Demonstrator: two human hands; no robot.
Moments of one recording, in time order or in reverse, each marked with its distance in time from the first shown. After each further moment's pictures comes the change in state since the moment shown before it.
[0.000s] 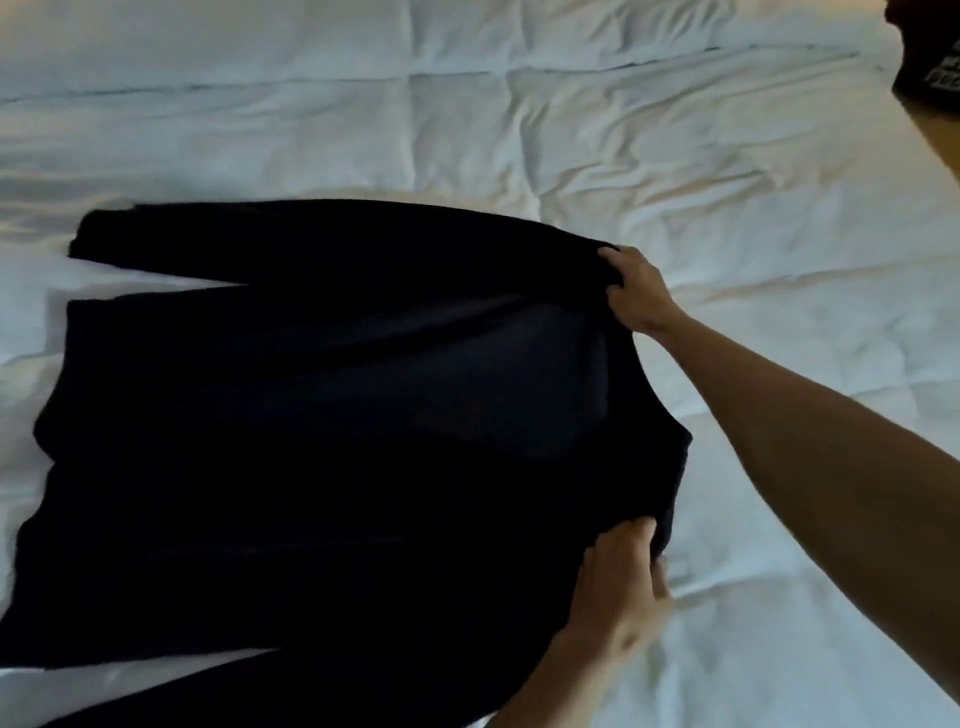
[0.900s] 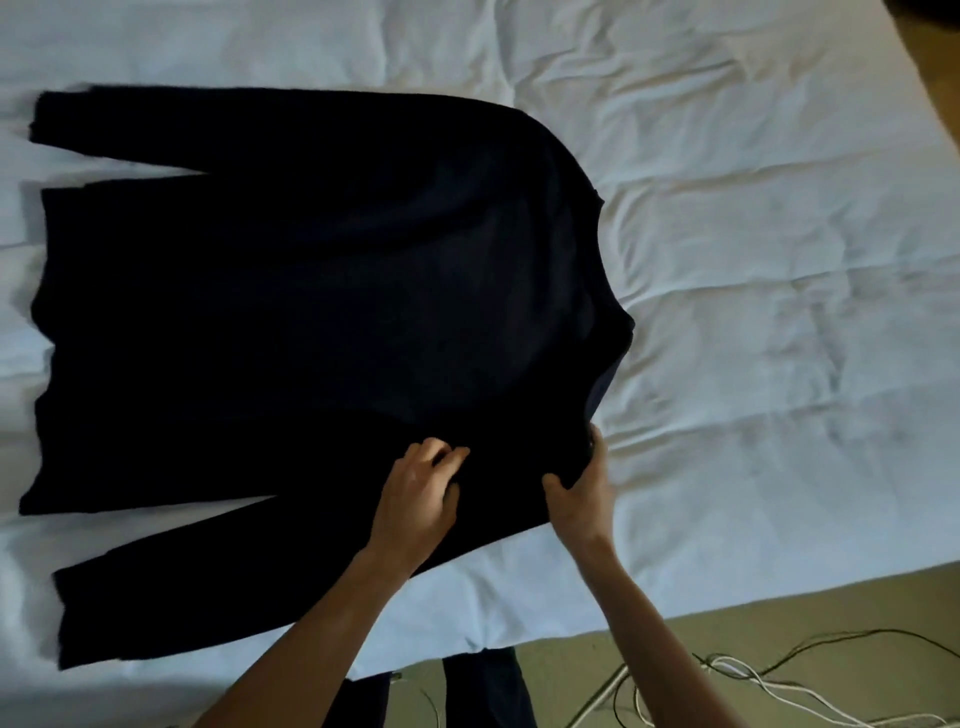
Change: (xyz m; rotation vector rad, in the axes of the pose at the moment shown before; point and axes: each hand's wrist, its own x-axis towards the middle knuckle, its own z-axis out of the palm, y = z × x) left_hand -0.100 -0.164 -0.036 0.378 0.288 0.179; right_hand -0.366 -0.013 0.129 0.451 0.143 0.501
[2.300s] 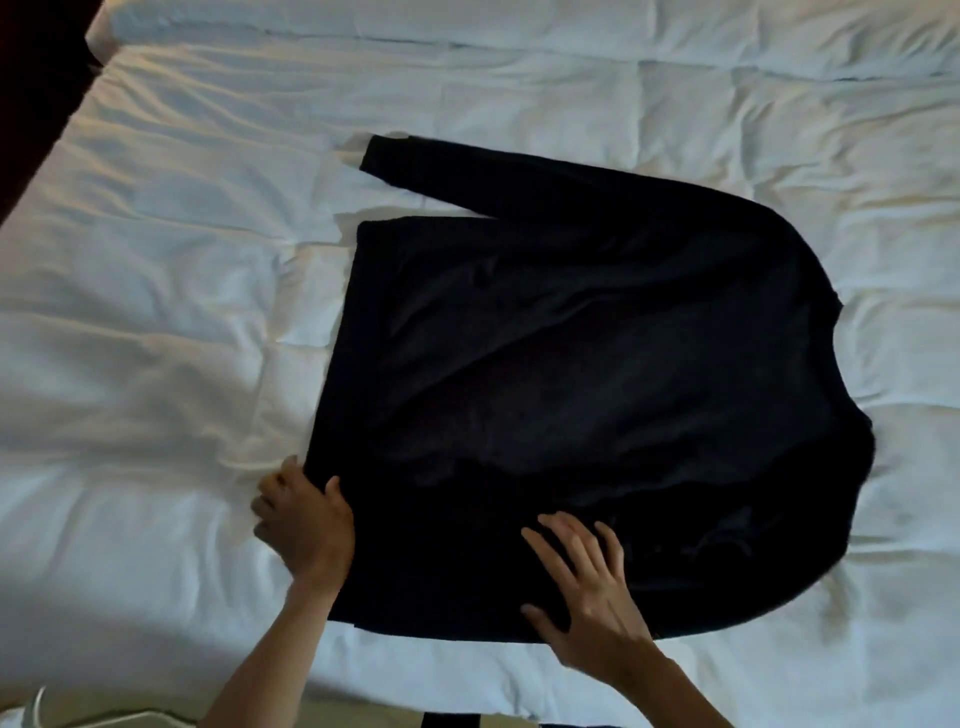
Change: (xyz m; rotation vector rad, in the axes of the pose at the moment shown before) left_hand -0.139 -0.246 -0.125 -0.075 0.563 -1.097; right_hand -0.106 -0.022 0.168 -0.600 -0.328 -1.155
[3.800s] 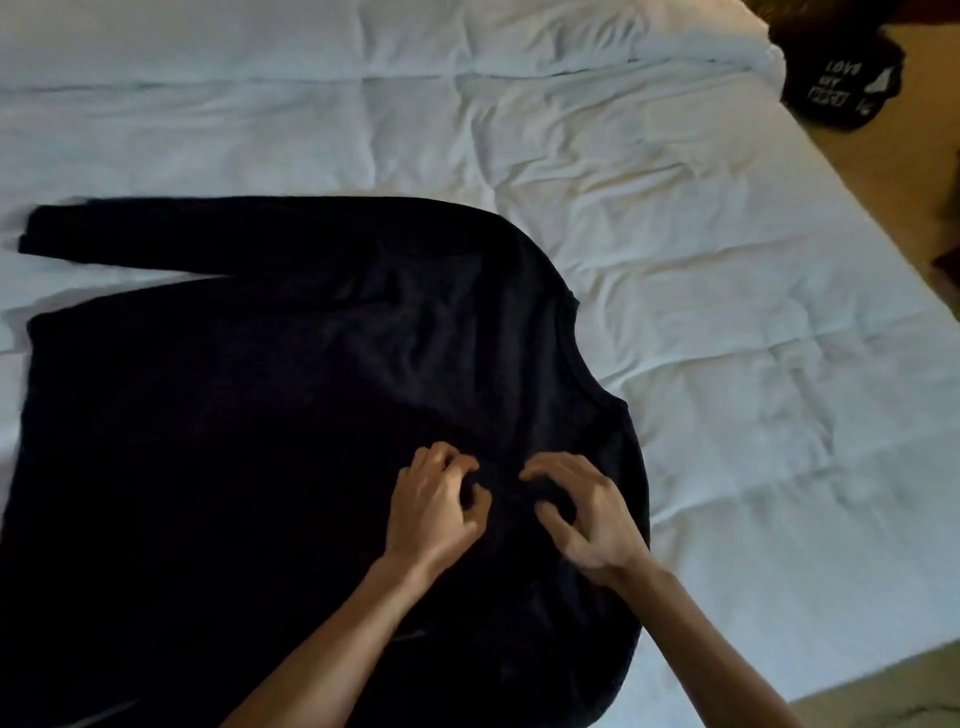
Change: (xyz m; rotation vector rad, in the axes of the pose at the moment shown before) left_hand -0.176 0.271 0.131 -0.023 -0.485 1.054; right_hand -0.019 0.189 -0.163 0.383 0.184 0.398
